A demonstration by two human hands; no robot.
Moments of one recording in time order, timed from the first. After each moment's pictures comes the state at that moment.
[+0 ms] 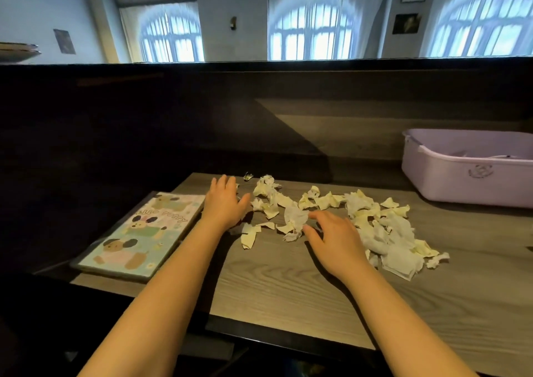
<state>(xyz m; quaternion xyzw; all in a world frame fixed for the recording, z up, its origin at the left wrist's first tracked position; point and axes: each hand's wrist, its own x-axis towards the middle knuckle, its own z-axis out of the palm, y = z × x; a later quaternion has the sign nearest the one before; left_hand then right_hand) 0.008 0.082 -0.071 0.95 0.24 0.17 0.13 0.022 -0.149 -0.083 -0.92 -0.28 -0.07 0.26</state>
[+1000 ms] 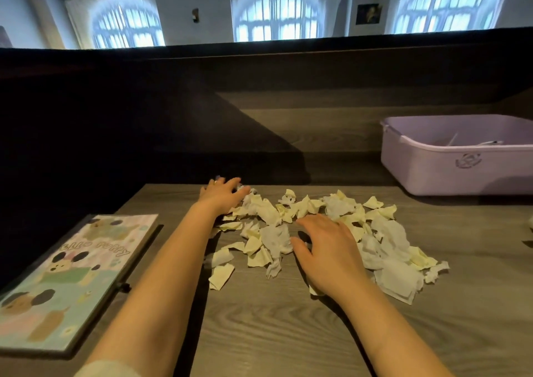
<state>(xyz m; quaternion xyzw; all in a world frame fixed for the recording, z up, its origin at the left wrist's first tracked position) 0.128 0.094 -0.085 0.97 0.18 0.02 0.14 0.058 -0.155 -0.097 -0.93 -0.26 -0.12 0.24</state>
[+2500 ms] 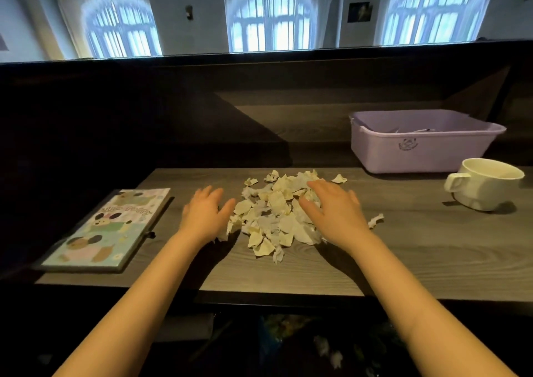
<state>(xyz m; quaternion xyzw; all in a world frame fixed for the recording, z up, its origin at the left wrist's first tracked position) -0.041 0.015 -0.072 0.96 0.18 0.14 0.15 0.014 -0.227 -0.057 -0.94 -0.24 -0.10 0.20</state>
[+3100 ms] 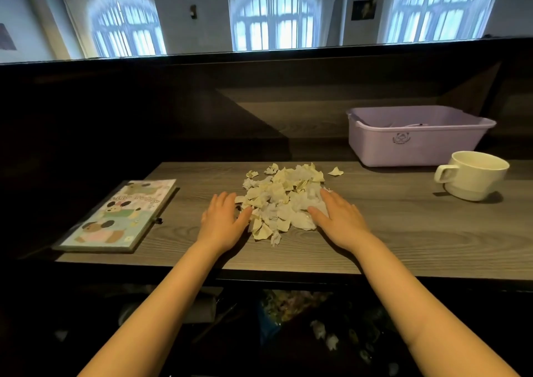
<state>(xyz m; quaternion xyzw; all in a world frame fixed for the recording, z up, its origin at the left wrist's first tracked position) -0.070 -0.023 -0.093 0.96 0.14 0.14 0.20 0.015 -0.251 -0.097 -0.95 -0.21 0.00 0.24</state>
